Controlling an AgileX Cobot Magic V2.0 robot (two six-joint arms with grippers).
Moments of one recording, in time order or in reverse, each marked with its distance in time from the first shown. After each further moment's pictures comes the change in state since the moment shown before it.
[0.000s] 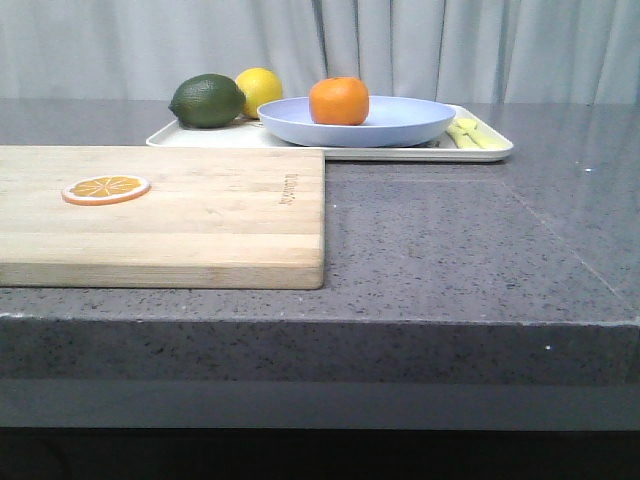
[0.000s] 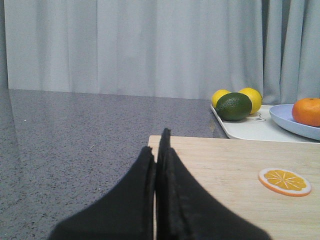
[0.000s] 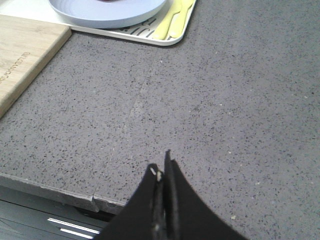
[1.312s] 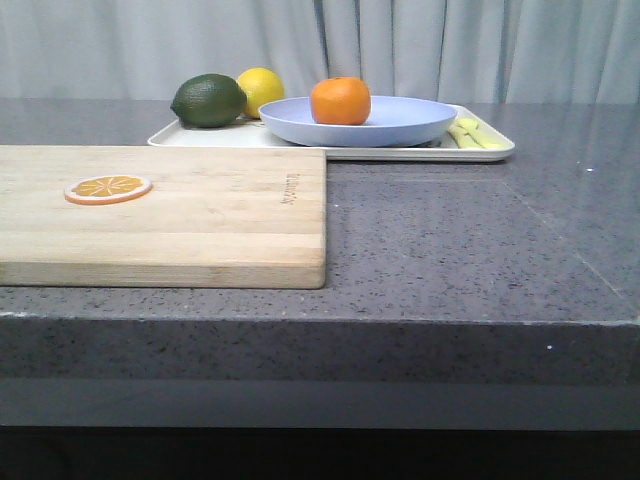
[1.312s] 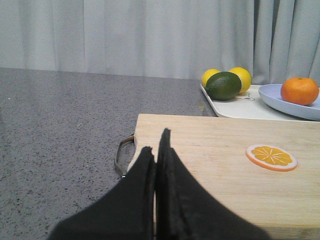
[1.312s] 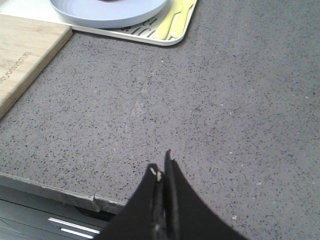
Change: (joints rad) left arm -0.035 0.000 0.000 -0.012 0.069 -0.001; right arm 0.000 0.000 0.000 0.000 0.000 0.000
